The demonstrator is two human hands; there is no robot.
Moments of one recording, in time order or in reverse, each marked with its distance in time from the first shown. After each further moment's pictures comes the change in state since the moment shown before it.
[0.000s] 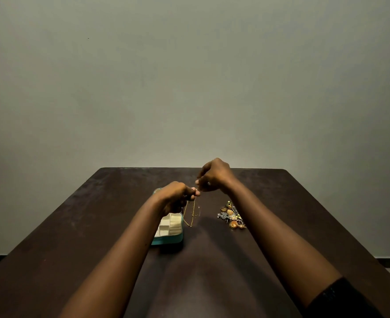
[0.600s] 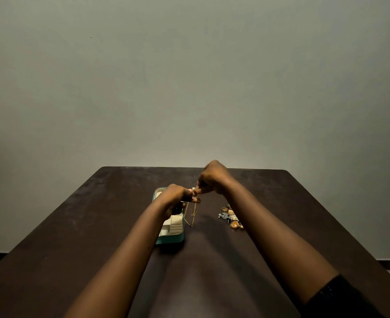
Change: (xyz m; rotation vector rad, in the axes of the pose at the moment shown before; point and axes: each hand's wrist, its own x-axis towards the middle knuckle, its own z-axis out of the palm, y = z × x) left_hand 0.001 -0.009 0.005 -0.143 0.166 -0.009; right_hand 0.011 -0.005 0.018 0.010 0.027 0.130
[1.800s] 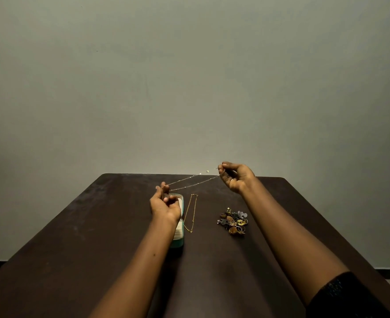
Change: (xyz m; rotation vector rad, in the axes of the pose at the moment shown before) left_hand 0.013 -0.015 0.002 -1.508 0.242 0.116; right_hand 0.019 0.029 -0.054 1.321 0.037 0.194
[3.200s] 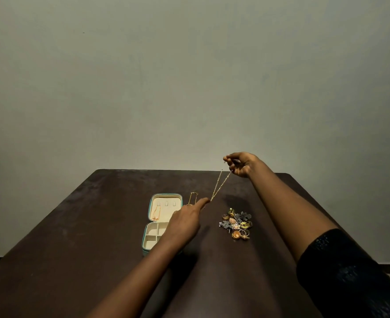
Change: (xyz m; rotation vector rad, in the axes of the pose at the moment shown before) left_hand 0.006 -0.036 -0.019 2.390 -0.590 0.652; right_hand 0.097 -0.032 -0.006 -0.454 0.029 0.094
